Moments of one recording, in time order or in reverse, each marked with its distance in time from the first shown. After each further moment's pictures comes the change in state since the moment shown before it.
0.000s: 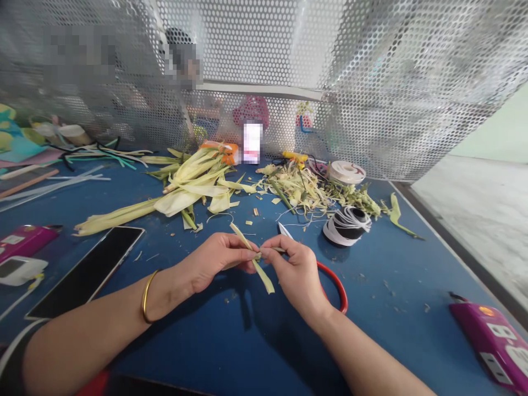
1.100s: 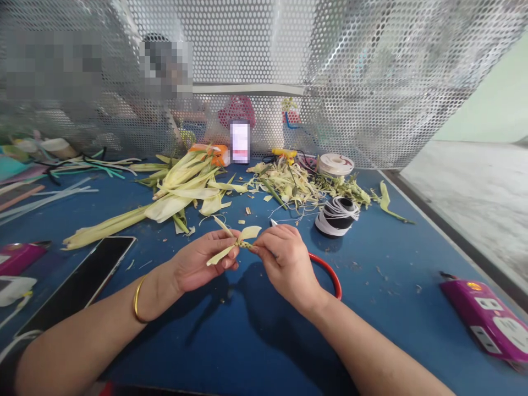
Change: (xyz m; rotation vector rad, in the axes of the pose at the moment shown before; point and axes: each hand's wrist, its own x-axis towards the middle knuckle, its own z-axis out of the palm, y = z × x) left_hand 0.003 0.001 -0.012 -0.328 -0.176 -0.035; right_hand 0.003 -0.010 -0.009 -0.408 -0.009 -0.523
